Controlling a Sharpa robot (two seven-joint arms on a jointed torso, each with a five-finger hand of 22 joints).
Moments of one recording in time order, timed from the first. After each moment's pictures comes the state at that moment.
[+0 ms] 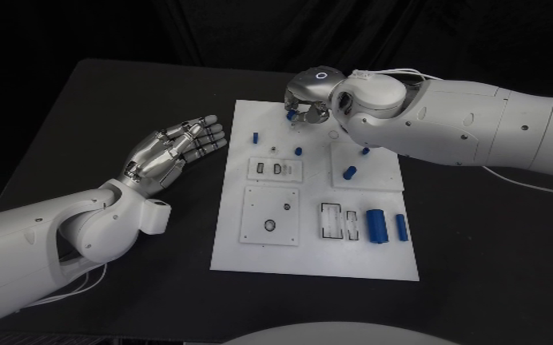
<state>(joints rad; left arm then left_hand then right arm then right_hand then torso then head) 1.21 -1.01 -0.21 1.63 0.01 0.05 0.68 1.50 0.22 0.01 0.22 0.69 0.54 0.16 0.09 0.06 0.34 0.27 0.42 0.06 0.27 0.26 0.36 0.06 0.12 0.22 0.29 0.17 0.07 1.49 -0.59 -0.24 1.33 -1.72 -0.23 -0.16 1.52 -0.10 0.29 0.13 0.22 0.97 0.13 0.07 0.21 1.00 0.10 0.20 0.11 1.41 0.01 1.27 0.96 0.09 1.31 0.12 1.28 1.13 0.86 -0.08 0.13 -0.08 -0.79</state>
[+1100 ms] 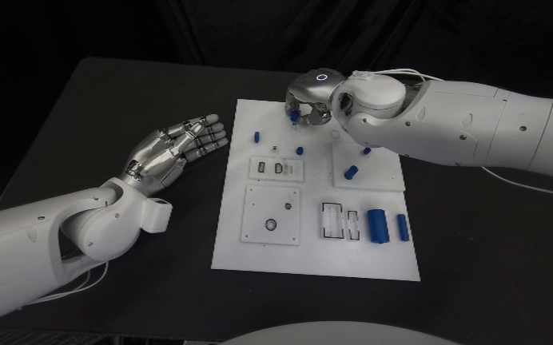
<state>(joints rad) 1.21 -1.01 -0.21 1.62 0.01 0.05 0.68 1.49 0.22 0.03 0.22 0.69 0.54 0.16 0.09 0.06 0.34 0.27 0.42 0.06 0.27 0.26 0.36 0.06 0.12 0.22 0.29 0.17 0.07 1.48 -0.59 -0.24 1.31 -1.72 -0.22 -0.14 1.52 -0.11 0.32 0.13 0.22 1.06 0.08 0.13 0.23 1.00 0.10 0.20 0.09 1.38 0.01 1.25 0.94 0.09 1.29 0.11 1.26 1.13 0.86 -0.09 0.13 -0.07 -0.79</state>
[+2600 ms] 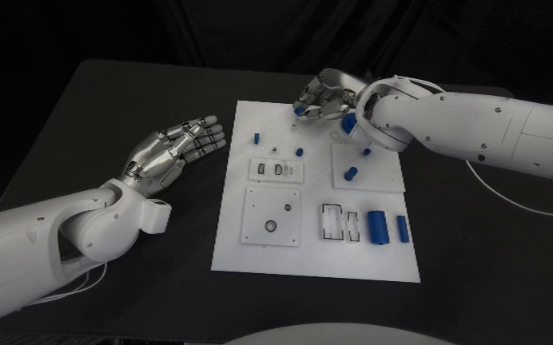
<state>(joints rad) 1.21 -1.01 -0.21 1.62 0.01 0.05 0.68 1.48 0.21 0.04 0.22 0.69 0.54 0.16 0.09 0.06 0.34 0.27 0.42 0.06 0.27 0.26 0.36 0.06 0.12 0.21 0.29 0.16 0.06 1.46 -0.67 -0.24 1.29 -0.96 -0.32 0.06 1.49 -0.03 0.26 0.15 0.14 1.06 0.08 0.13 0.23 0.97 0.11 0.24 0.09 1.37 0.03 1.25 0.92 0.09 1.28 0.14 1.24 1.13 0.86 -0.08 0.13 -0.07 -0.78</state>
